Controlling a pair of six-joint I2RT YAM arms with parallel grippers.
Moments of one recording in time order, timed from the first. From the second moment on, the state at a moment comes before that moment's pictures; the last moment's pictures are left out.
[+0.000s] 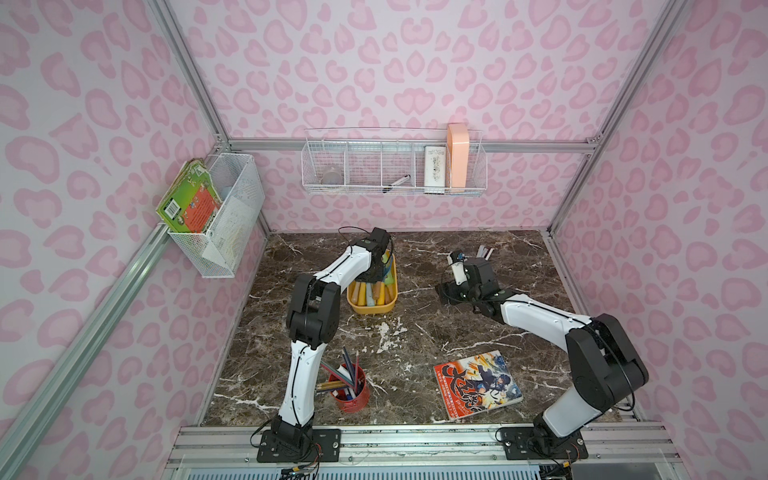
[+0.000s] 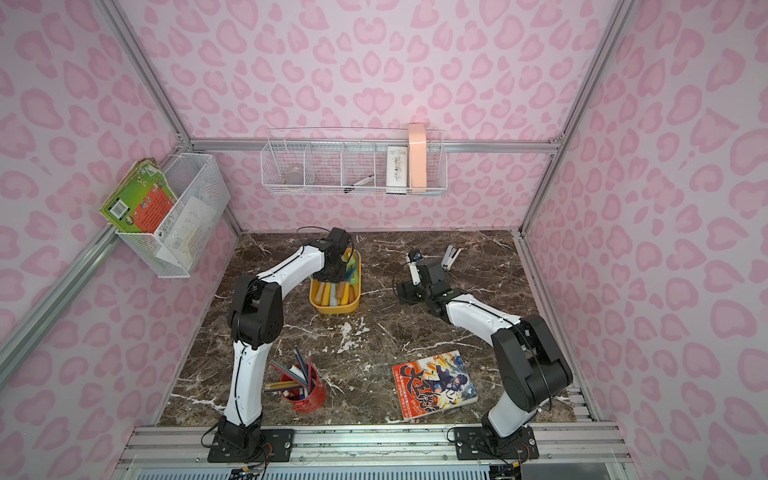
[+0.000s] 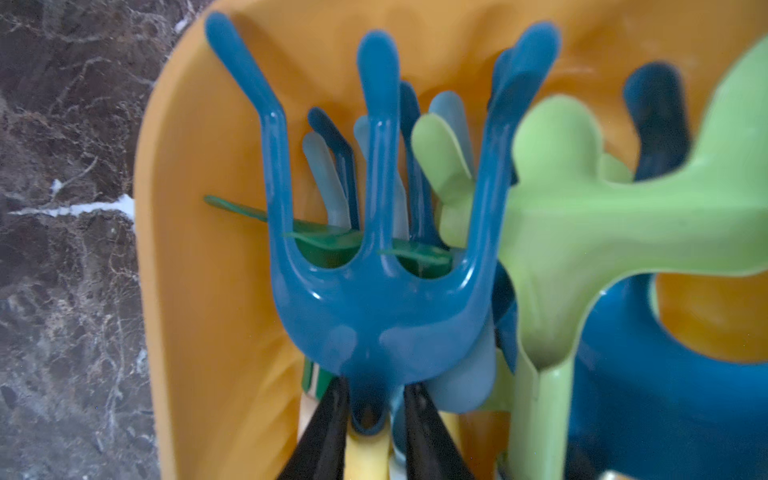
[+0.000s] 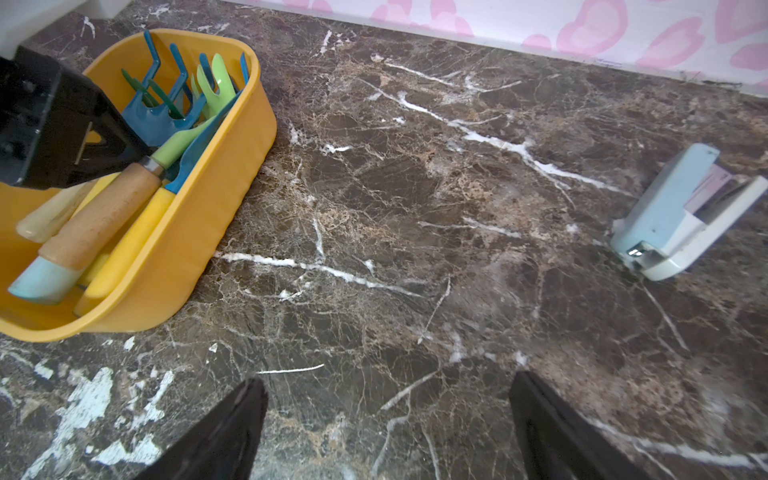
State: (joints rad) left arm -0.37 2.29 1.89 -0.88 -0.33 -0.35; right arm 0.50 1.64 0.98 -0.01 -0.01 0.10
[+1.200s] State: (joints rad) left arm -0.37 2.16 1.84 -0.89 -0.26 -0.47; right arm 0.50 1.63 0.94 0.00 -0.01 0.11
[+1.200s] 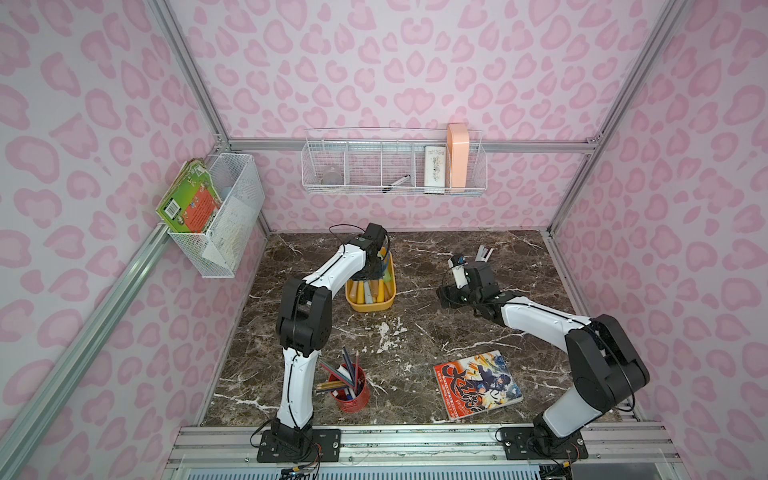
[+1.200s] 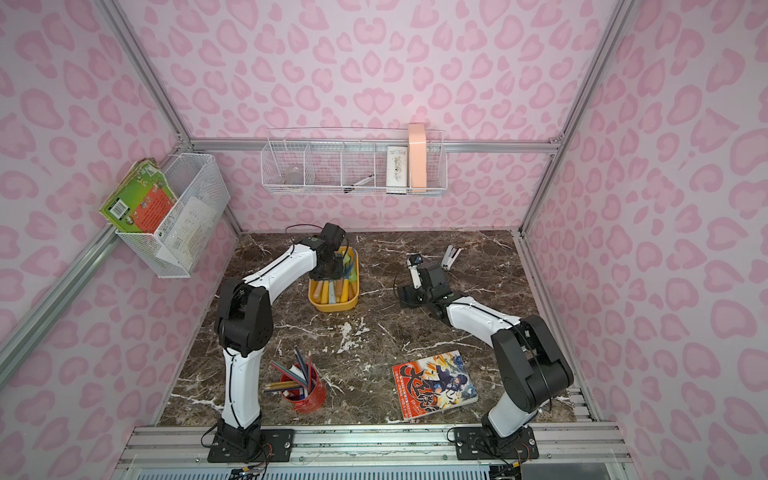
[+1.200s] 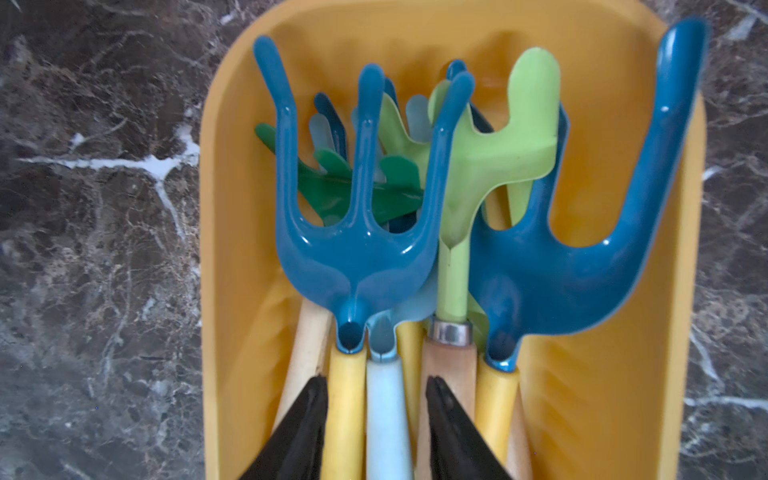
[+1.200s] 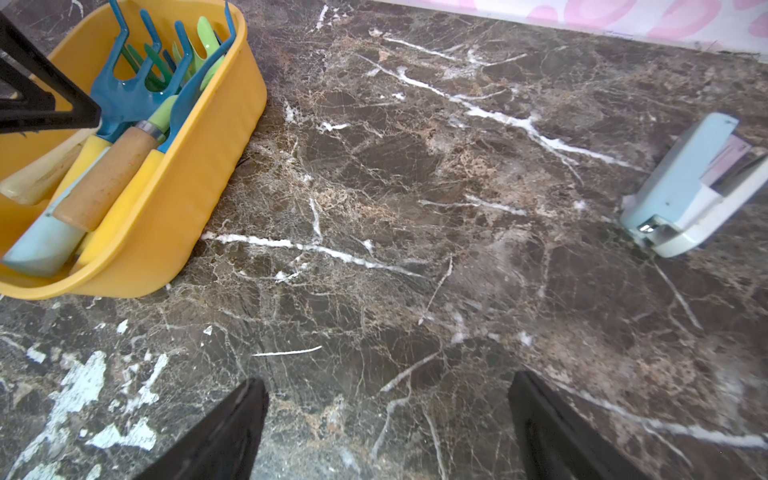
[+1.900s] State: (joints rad) left arm -0.36 2.26 1.82 -0.81 -0.33 -0.42; right arm 0.51 1.64 0.94 0.00 -0.01 0.12
